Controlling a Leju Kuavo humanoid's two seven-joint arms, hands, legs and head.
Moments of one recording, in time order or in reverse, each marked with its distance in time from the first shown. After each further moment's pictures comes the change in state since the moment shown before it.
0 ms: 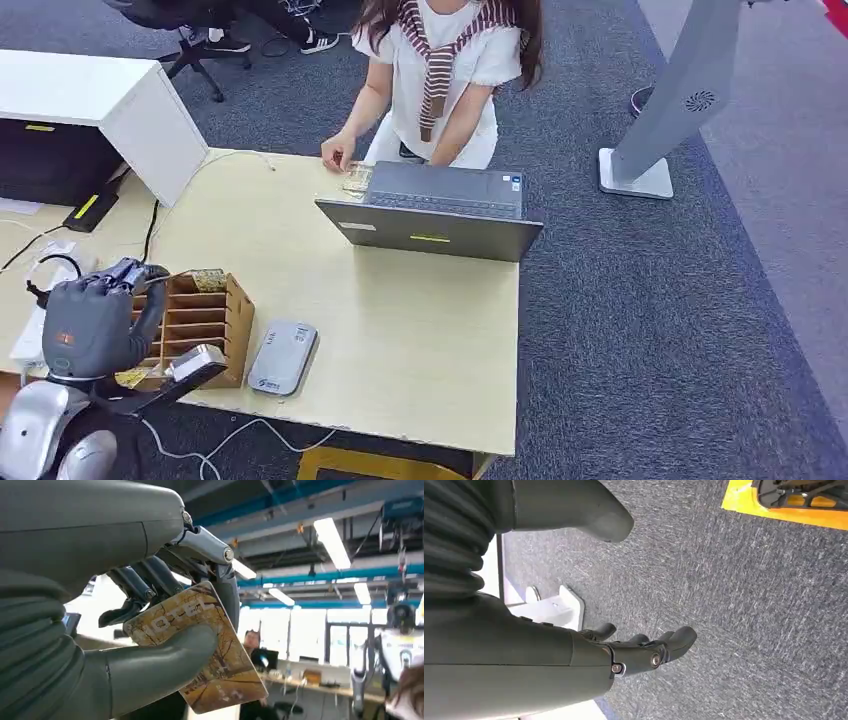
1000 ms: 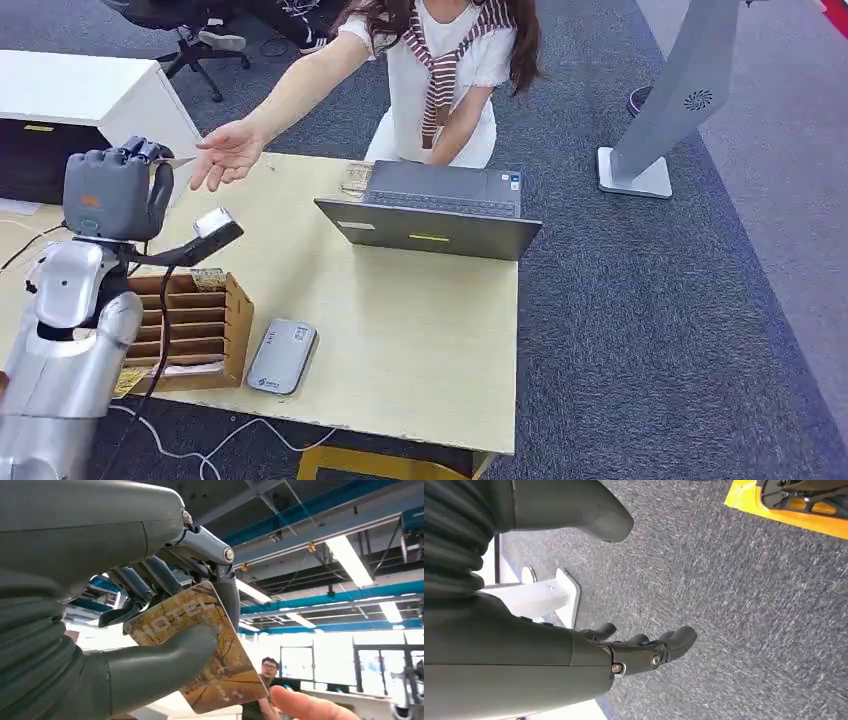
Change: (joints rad) left arm -0.570 0.010 -0.140 0.466 -0.137 -0.052 0.095; right arm -0.009 0.000 0.043 0.000 0.060 0.034 0.004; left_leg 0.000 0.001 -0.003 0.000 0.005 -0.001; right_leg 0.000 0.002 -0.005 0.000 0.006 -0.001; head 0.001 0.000
